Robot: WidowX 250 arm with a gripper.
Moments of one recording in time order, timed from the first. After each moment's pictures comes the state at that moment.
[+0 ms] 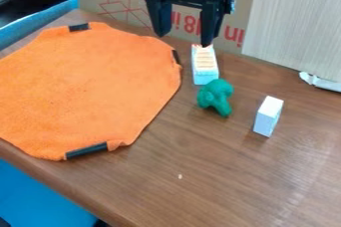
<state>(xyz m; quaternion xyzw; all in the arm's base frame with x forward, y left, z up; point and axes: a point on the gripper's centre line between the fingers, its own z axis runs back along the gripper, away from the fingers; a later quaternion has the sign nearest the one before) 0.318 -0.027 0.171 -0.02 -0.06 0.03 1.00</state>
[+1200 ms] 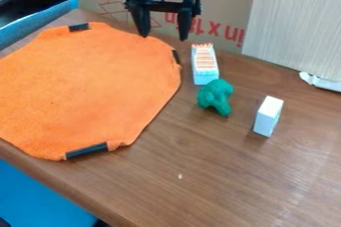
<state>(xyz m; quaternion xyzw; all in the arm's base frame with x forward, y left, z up) 0.373 0.042 0.130 0.00 -0.12 0.16 0.98</state>
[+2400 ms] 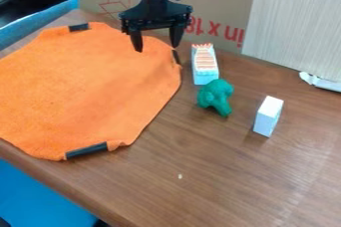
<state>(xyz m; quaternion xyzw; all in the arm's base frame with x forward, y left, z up) 0.397 0.072 0.093 0.05 -0.20 0.36 0.91</state>
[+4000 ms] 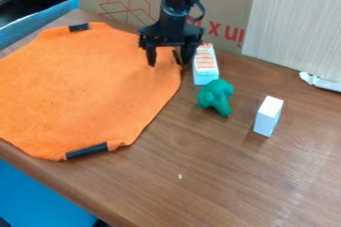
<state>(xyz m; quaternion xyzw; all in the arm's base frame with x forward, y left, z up) 0.417 0.062 0.052 0.09 -0.15 0.36 0.92</state>
